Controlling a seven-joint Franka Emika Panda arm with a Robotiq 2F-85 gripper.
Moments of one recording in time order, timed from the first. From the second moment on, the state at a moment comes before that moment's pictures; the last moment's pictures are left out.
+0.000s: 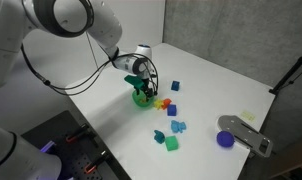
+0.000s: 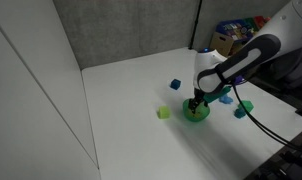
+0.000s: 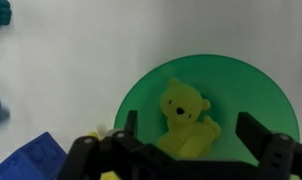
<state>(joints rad) 0.16 0.79 -0.04 -1.82 -0.07 2.43 0.20</state>
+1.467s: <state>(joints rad) 0.15 0.93 -0.01 -1.70 0.00 2.47 0.19</state>
